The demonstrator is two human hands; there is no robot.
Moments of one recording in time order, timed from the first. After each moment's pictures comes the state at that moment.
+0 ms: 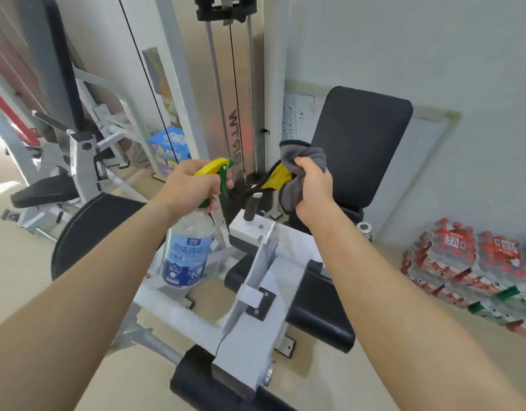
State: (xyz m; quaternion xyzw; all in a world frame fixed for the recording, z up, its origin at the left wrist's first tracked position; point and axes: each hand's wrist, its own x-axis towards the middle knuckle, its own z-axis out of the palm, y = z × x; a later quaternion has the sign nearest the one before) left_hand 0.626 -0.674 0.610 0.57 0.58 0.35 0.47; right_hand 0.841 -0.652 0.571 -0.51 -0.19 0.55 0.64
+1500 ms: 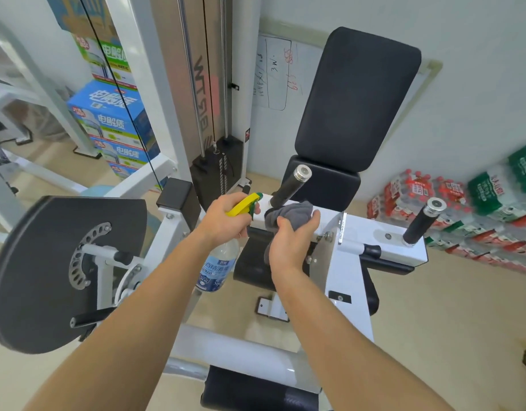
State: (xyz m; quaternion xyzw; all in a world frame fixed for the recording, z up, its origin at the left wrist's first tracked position) left_hand 0.543 -0.556 0.418 0.69 0.46 0.20 0.52; right_hand 0.649 -0.635 0.425 -0.71 -0.10 0.34 0.61
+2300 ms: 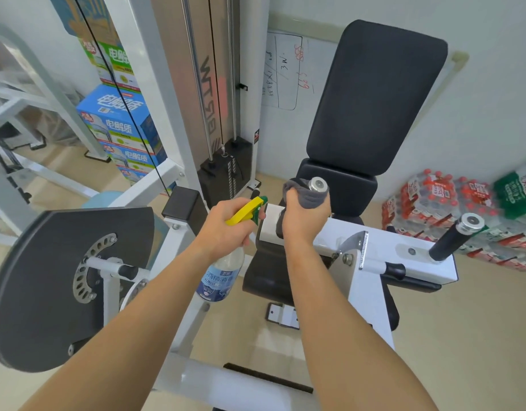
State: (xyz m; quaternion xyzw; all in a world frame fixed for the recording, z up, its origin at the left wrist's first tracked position) left_hand 0.541 -0.533 0.414 0.67 0.47 0.23 0.52; right_hand 0.689 -0.554 0.405 -0.71 -0.15 0.25 0.64
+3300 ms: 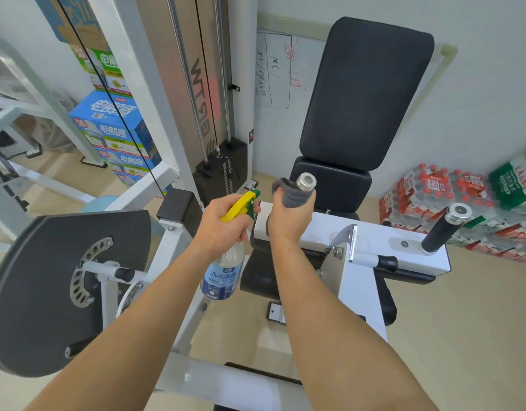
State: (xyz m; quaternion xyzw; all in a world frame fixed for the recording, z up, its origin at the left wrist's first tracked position) left_hand 0.552 -0.542 0.417 0.65 0.47 0.29 0.53; right_hand 0.678 -0.555 0.395 -0.71 -0.15 0.26 0.63
